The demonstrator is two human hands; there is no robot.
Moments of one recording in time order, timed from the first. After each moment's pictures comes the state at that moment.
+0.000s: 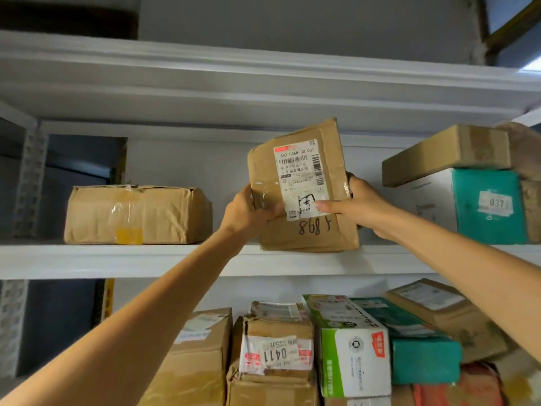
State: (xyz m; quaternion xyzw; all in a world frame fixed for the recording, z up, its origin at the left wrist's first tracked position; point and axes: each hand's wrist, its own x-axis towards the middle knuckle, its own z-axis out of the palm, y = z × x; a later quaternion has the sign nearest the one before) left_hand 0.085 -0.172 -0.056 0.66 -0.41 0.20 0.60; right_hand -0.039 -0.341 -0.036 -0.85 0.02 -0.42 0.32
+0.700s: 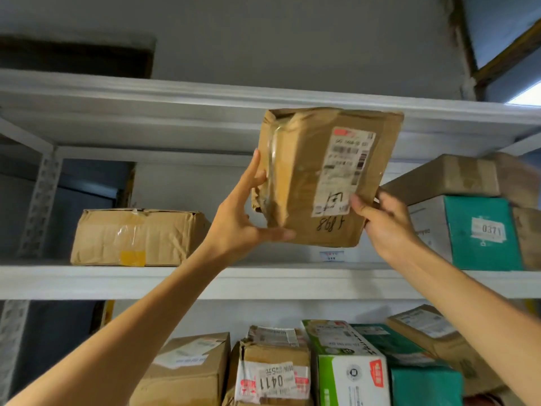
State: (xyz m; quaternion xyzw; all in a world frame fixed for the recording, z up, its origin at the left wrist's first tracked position) left_hand 0.046 -0.135 -0.043 0.54 -0.59 0.29 0.52; right_hand -0.056 -0.361 -0.038 -0.60 -0.17 -0.53 0.57
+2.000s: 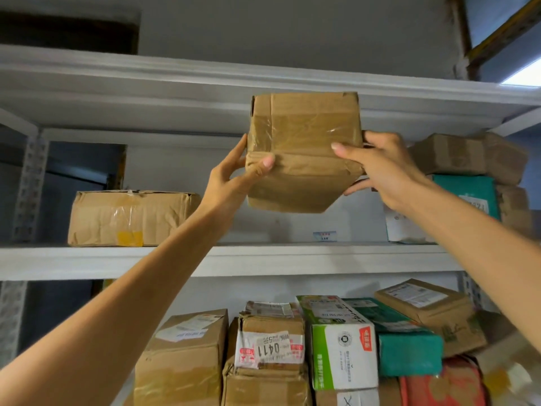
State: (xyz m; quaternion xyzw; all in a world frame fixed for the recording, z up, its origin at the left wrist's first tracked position) left_hand 0.037 -0.132 -0.032 0.51 -0.55 0.15 0.65; right_hand -0.107 -0.318 -0.001 -0.73 -0.07 -0.53 0.42
